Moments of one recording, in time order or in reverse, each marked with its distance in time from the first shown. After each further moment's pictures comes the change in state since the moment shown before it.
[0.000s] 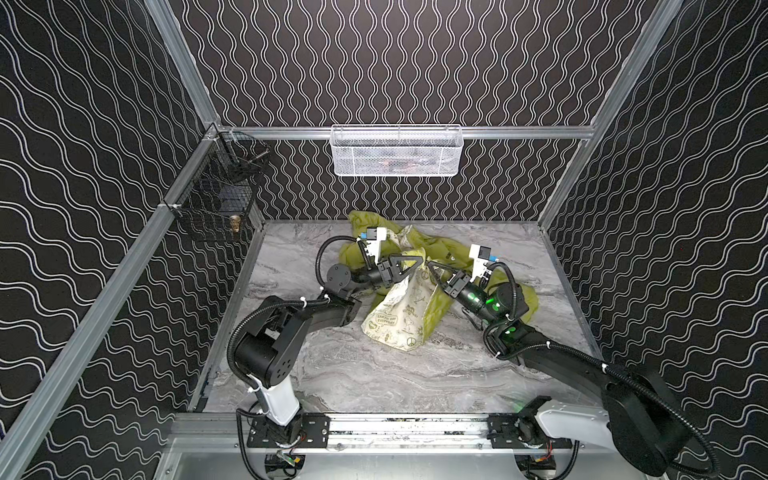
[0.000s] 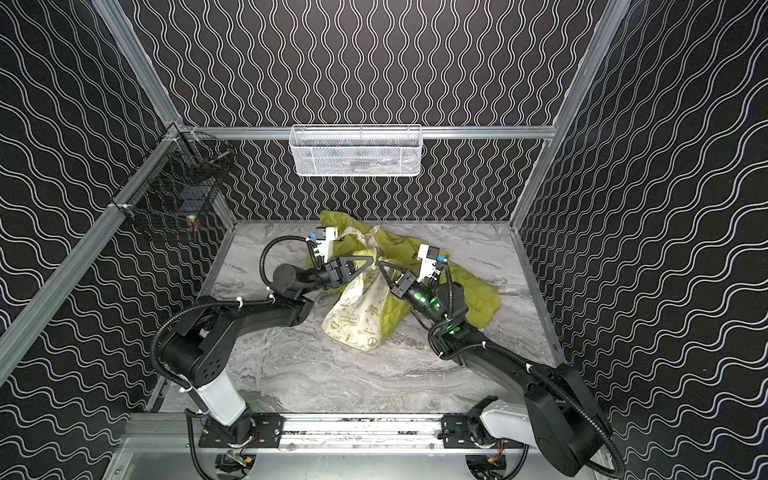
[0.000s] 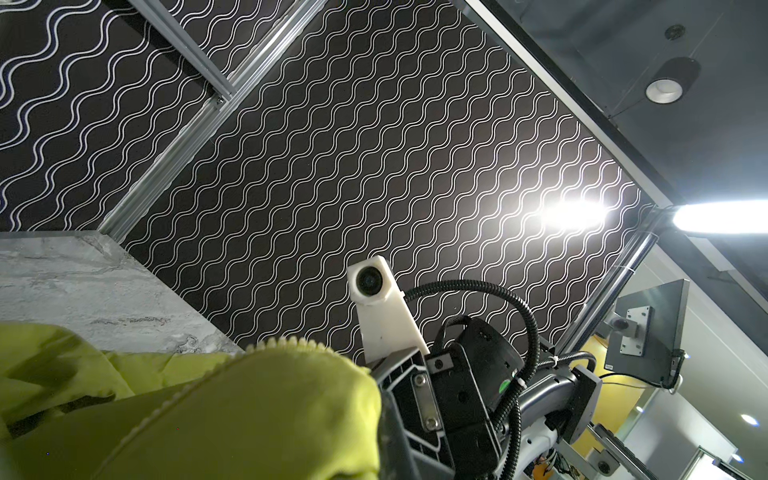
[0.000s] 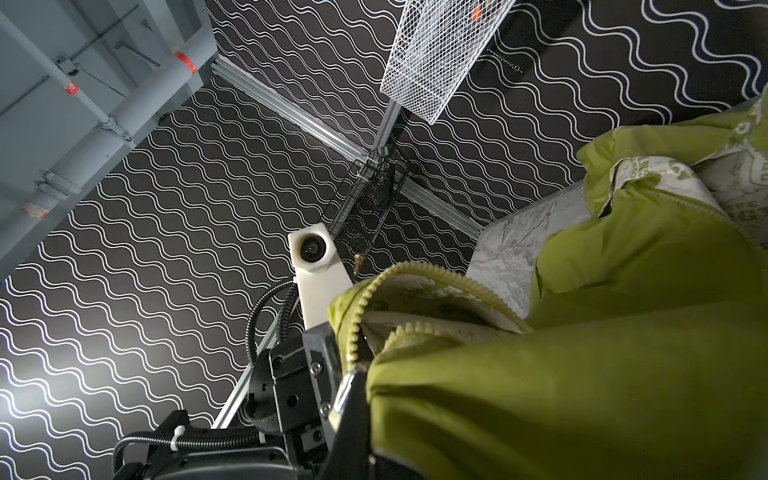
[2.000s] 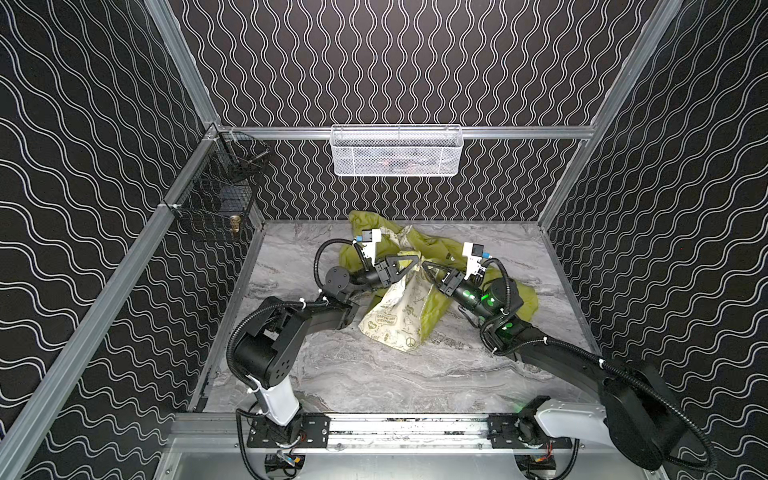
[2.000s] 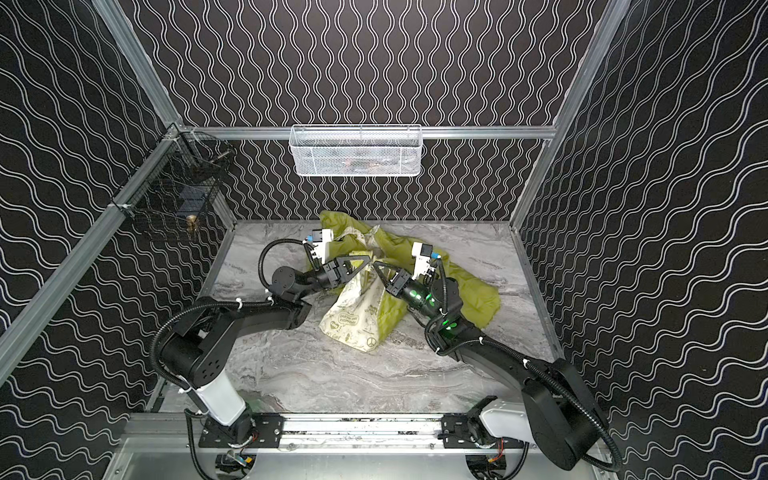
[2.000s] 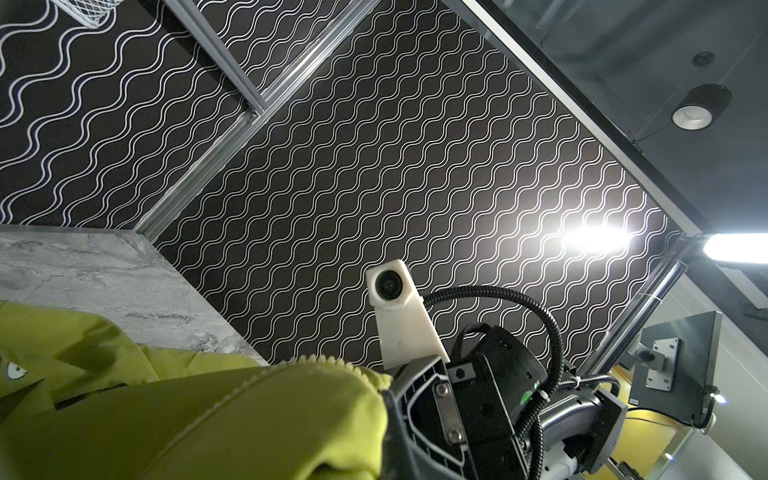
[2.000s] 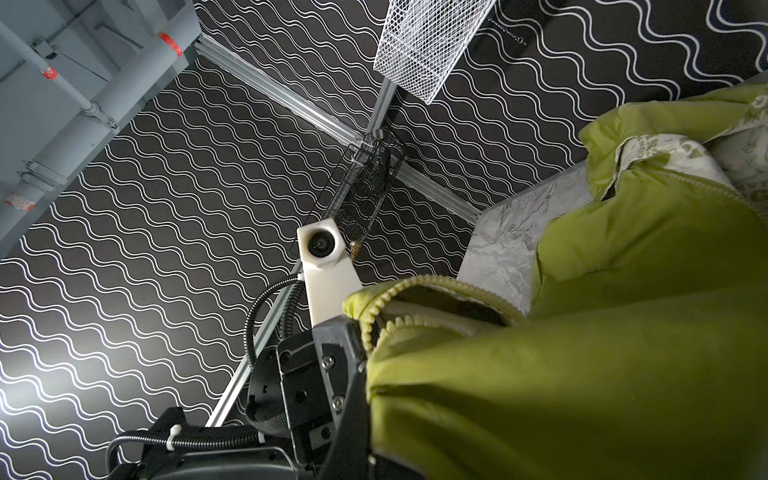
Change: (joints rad) left arm 0.004 -0.008 -0.044 -0.007 -0.064 -0.008; right arm 0.011 0.034 0.048 -0.057 -0.023 -0.002
